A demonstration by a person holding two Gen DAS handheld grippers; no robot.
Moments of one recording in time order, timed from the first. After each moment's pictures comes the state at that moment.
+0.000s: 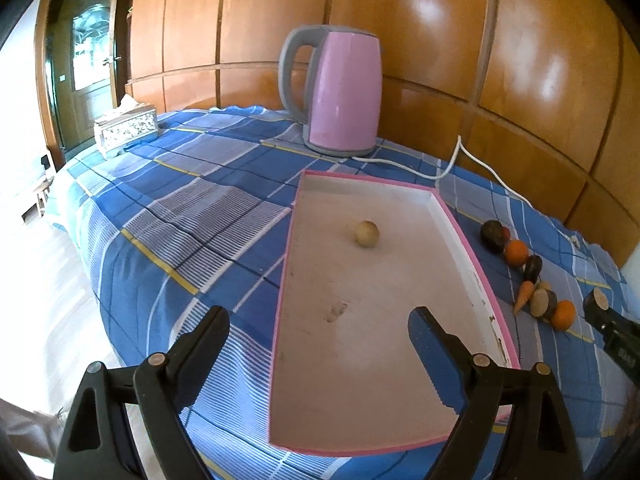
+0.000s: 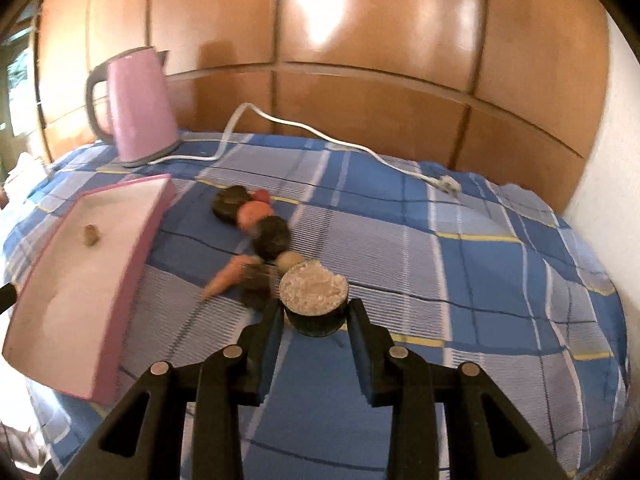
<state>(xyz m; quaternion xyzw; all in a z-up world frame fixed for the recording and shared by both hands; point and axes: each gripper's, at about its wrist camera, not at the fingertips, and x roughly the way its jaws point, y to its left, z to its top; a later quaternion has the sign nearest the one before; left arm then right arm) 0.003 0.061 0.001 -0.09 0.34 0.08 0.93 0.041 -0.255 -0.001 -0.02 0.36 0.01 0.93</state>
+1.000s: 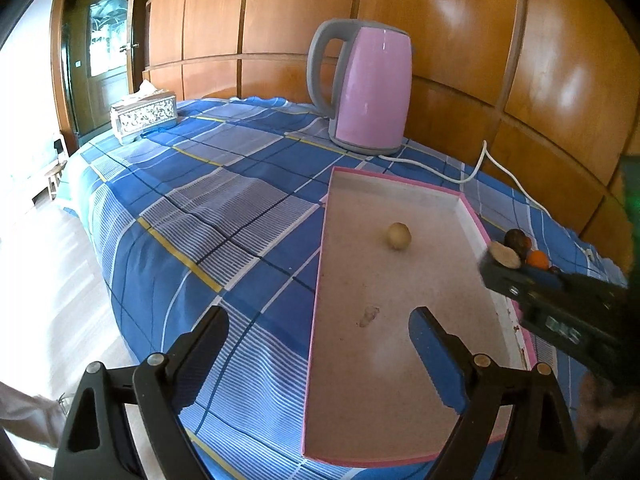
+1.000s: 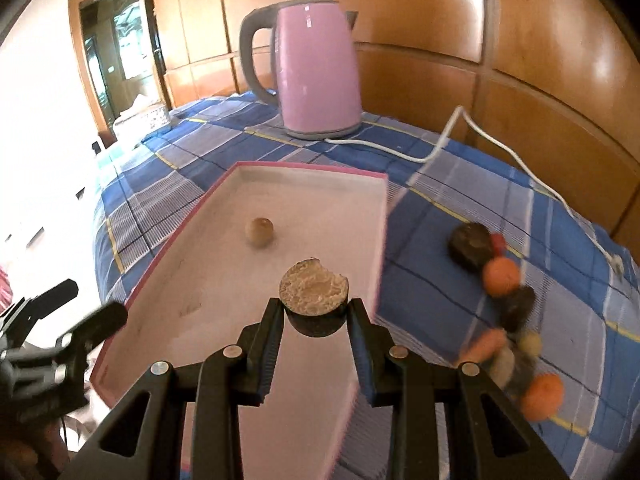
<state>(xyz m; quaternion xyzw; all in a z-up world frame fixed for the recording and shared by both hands) 0.008 0.081 -0.006 -0.10 0.35 0.11 0.92 0.093 -0.100 -0.002 -0.07 0.40 0.24 0.88</state>
